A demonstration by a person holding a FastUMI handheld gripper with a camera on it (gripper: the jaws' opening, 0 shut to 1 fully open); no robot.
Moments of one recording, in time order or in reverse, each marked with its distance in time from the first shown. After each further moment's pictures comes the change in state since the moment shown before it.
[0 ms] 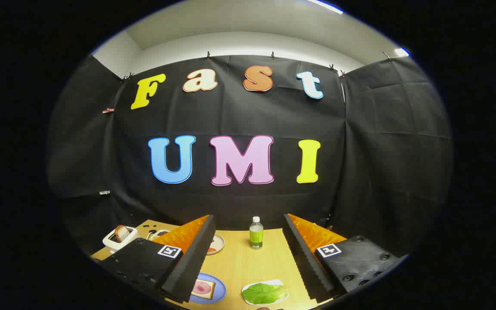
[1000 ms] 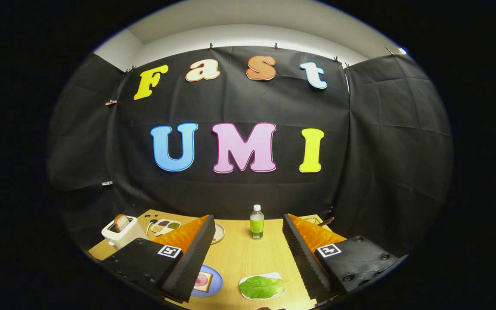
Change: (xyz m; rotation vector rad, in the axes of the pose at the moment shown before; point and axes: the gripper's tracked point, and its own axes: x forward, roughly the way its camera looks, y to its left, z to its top) arm 0.002 -0.010 -0.042 -0.011 0.091 0.027
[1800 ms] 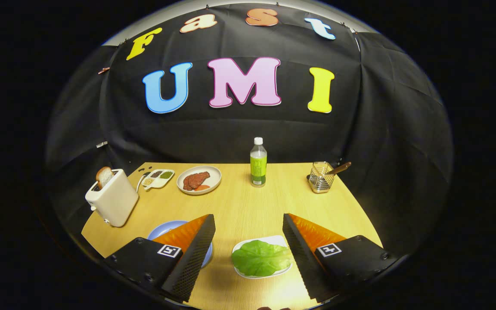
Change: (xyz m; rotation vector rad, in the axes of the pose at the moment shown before) arm 0.043 -0.016 -0.178 0.005 0.391 0.038
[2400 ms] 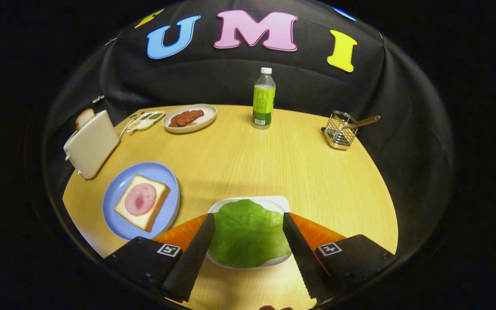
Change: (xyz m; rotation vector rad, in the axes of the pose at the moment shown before) arm 0.074 -0.028 -0.136 -0.129 0.291 0.030
